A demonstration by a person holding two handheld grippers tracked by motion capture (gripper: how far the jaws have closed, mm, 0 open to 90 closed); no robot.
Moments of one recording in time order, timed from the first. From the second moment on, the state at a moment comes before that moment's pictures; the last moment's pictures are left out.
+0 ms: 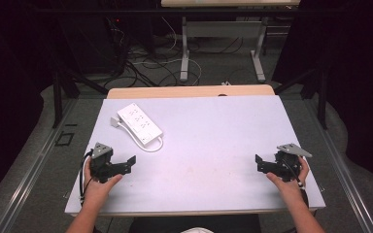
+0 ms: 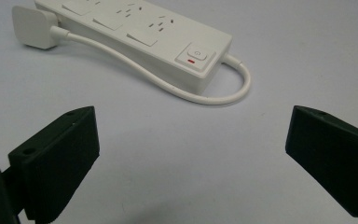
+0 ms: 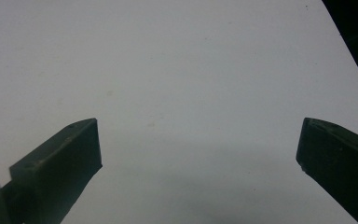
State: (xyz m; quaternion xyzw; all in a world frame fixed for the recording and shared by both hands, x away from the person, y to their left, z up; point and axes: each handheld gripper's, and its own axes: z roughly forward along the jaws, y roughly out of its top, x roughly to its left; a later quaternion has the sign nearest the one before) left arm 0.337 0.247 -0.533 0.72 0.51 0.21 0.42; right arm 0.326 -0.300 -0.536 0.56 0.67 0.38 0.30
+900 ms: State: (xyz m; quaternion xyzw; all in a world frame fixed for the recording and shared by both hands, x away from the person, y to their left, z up) left arm 0.335 0.230 -0.521 0.71 0.51 0.20 0.43; right arm 0.330 -0.291 -0.542 0.55 0.68 0.38 0.29
